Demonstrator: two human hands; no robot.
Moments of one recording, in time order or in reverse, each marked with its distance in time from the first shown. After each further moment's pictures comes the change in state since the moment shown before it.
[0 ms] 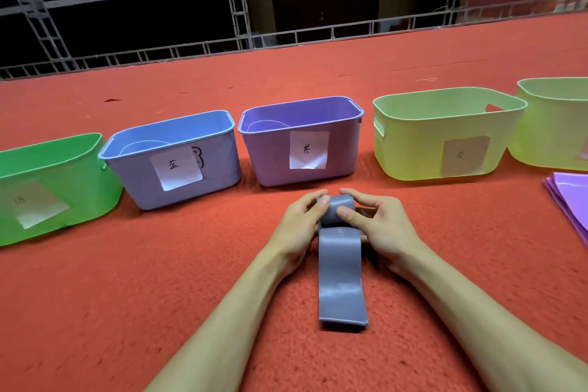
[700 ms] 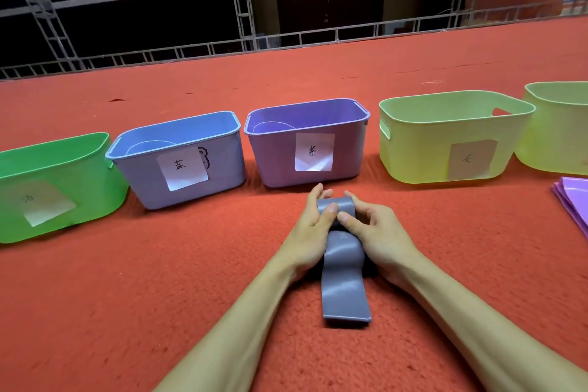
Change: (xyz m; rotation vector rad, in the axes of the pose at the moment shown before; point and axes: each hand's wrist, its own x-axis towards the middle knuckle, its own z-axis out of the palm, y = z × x) left_hand -0.009 0.000 0.001 0.345 0.005 0.105; right_hand 0.002 0.009 0.009 -0.200 -0.087 -0.064
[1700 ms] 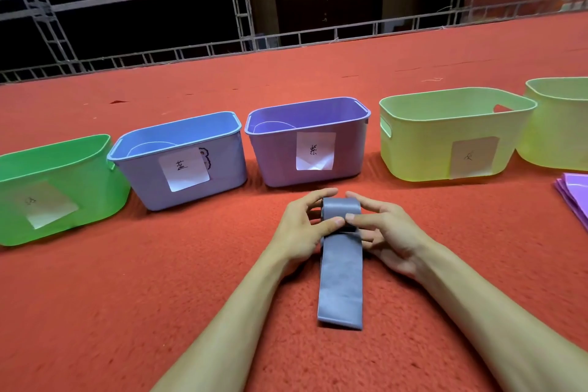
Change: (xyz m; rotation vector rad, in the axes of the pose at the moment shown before) left_hand 0.005 -0.006 -0.019 -0.032 -0.021 0.087; right_hand -0.001 -0.014 -0.012 0.524 -0.091 0.331
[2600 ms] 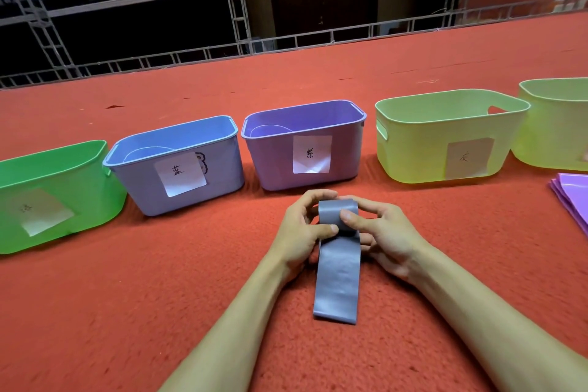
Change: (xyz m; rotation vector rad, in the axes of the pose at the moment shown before) left_hand 0.002 -0.005 0.007 -0.313 -0.021 -0.005; right_hand -0.010 -0.002 0.006 -0.044 -0.051 -0.109
